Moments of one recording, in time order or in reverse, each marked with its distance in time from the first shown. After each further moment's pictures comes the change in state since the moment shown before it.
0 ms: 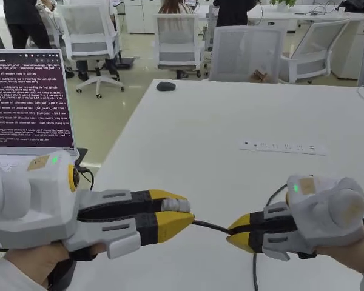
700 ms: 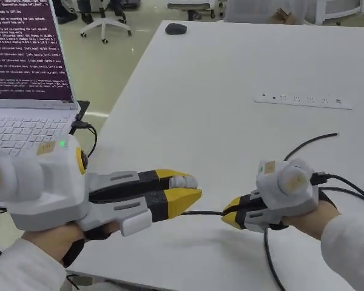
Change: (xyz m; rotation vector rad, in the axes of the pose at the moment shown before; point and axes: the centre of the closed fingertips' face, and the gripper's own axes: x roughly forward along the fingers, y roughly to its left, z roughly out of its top) left arm 0.013 0.040 -0.041 -0.153 -0.011 0.082; right arm 0.089 -0.026 -0.087 0.204 0.148 0.055
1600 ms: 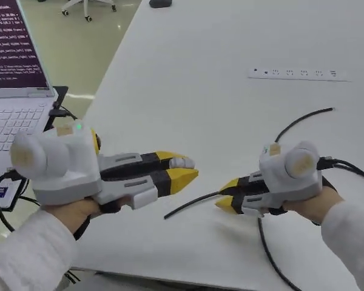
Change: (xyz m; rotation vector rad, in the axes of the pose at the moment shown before) left arm 0.047 0.059 -0.032 0.037 0.125 0.049; right arm -0.028 0.001 0.002 0.096 -0.132 0.002
